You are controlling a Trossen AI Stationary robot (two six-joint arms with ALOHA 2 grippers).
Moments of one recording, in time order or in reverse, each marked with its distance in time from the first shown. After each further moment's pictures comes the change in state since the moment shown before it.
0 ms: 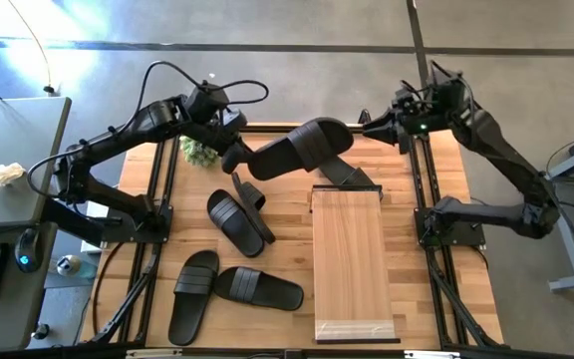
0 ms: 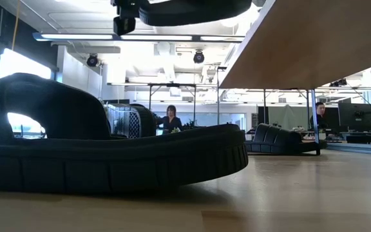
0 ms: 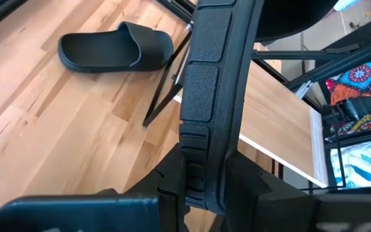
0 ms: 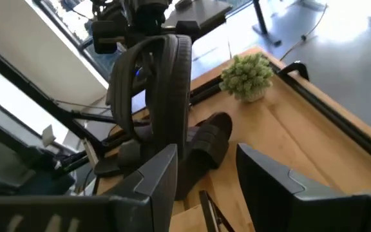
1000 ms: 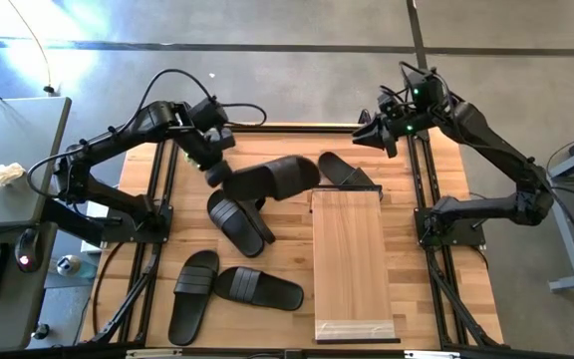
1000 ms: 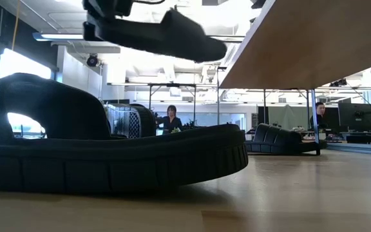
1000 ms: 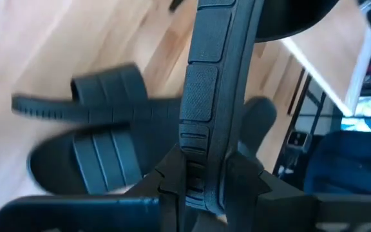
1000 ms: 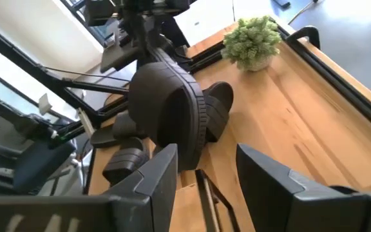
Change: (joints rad) left arm 0.000 0.000 0.000 -0.444 -0.016 0.052; right arm 0.061 0.103 0.065 -0.124 0.040 -0.101
